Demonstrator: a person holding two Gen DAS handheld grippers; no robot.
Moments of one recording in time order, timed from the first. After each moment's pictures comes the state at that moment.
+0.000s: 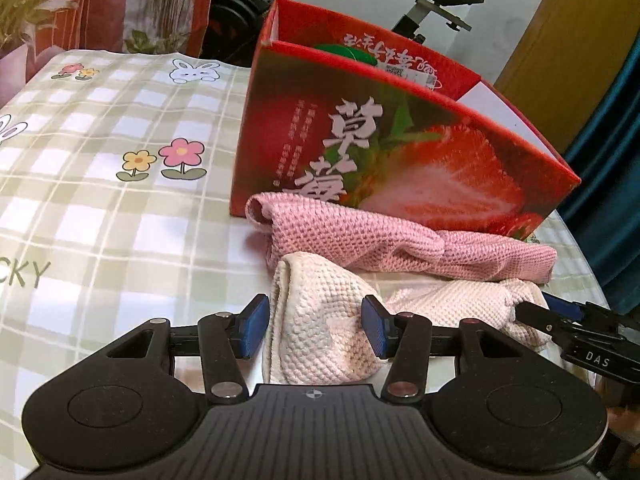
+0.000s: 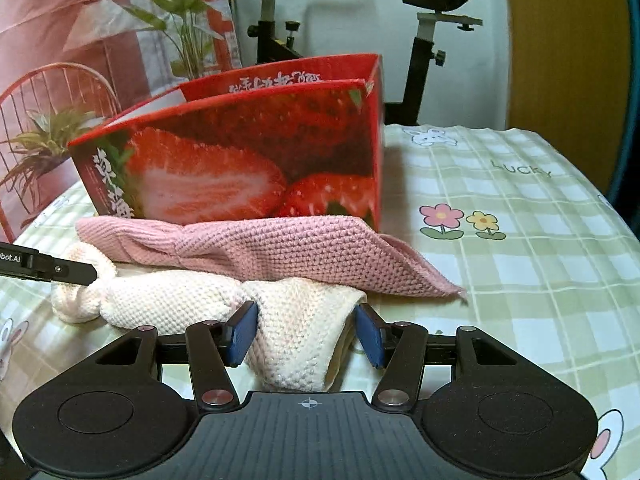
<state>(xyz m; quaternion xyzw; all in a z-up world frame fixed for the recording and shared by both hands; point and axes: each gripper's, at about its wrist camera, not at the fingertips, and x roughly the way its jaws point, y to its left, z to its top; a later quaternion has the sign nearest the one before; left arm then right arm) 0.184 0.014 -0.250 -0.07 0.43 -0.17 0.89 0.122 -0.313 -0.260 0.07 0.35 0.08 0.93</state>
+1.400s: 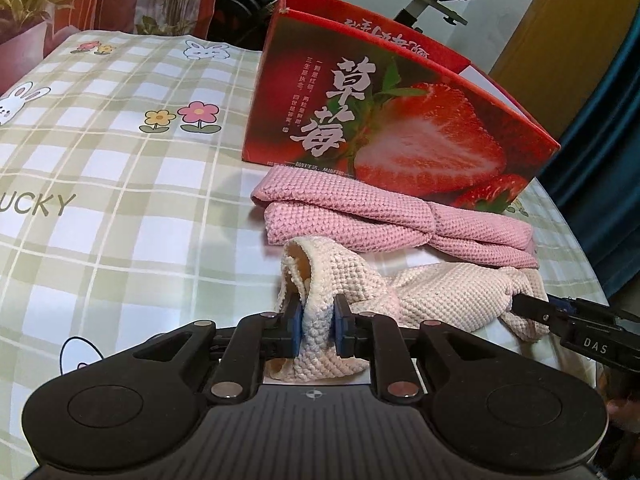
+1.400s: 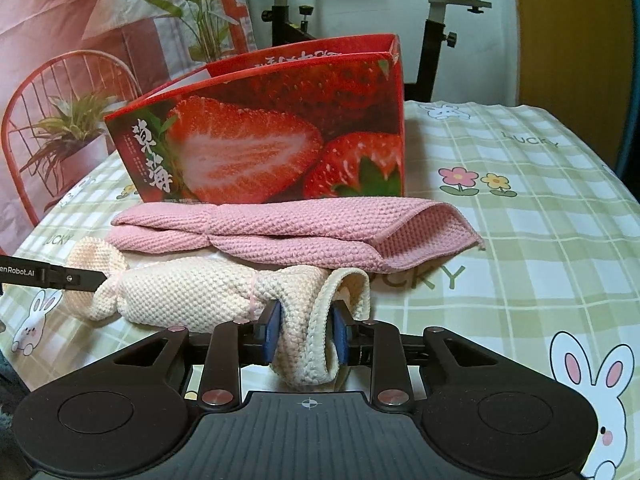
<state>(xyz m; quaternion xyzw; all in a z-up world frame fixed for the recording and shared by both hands) 0.138 0.030 -0.260 -0.08 0.44 -0.18 0.88 0.088 -0.305 -0.256 0.08 0.37 0.11 0.92</state>
